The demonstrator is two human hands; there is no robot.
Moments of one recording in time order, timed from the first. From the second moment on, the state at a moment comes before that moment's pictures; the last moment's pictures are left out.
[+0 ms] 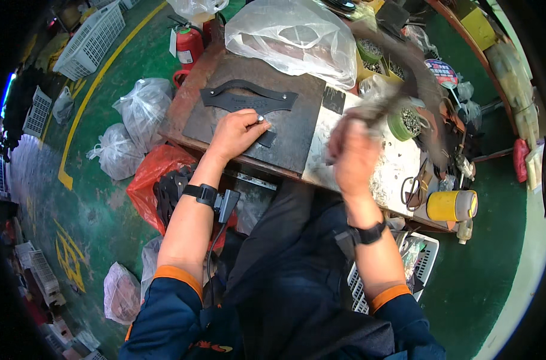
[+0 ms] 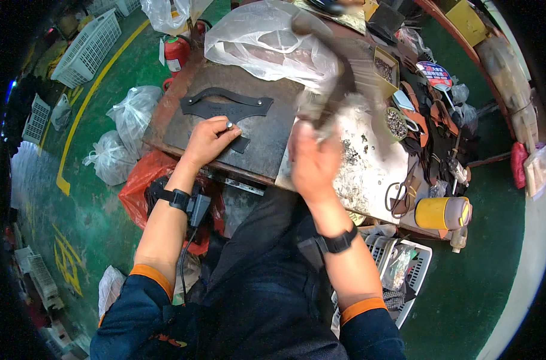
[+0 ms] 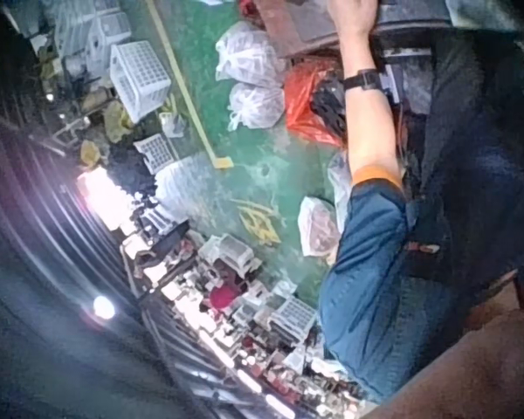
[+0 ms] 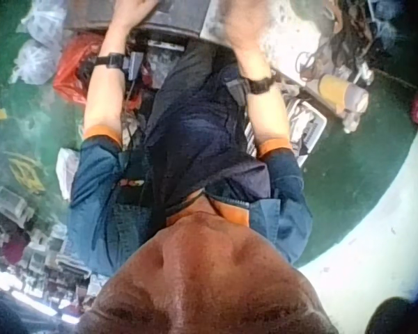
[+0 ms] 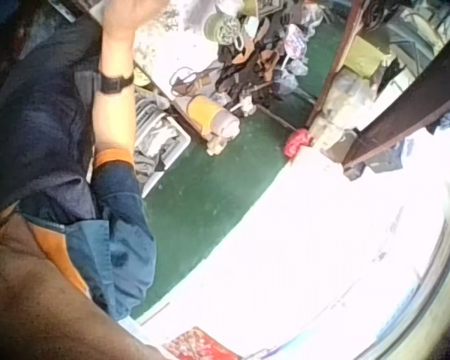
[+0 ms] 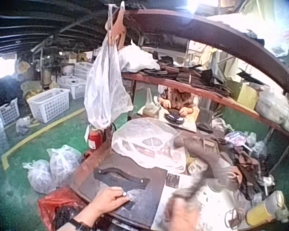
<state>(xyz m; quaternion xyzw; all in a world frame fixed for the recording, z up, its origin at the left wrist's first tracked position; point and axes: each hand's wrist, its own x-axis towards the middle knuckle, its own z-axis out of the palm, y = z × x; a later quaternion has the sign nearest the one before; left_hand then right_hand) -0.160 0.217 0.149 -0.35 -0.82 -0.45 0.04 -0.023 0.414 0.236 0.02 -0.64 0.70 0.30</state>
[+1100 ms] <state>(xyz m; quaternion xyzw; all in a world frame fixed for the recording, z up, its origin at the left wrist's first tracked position) -0.152 0.220 0.141 -0.43 -0.77 -0.47 -0.04 -0.065 0.414 0.237 -0.11 -0.65 0.75 -0.07</state>
